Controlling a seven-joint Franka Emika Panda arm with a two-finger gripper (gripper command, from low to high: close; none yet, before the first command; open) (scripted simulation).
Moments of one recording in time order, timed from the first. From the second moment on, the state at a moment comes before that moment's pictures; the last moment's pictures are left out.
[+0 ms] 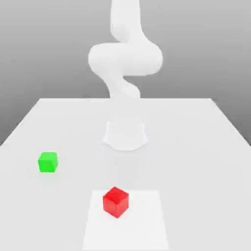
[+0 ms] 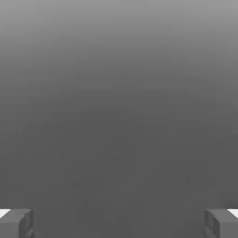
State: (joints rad) arm 0.01 -0.77 0.00 -2.32 -0.04 2.32 0.72
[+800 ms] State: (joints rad) arm 0.14 -0.43 -0.15 -2.51 -0.34 2.49 -0.11
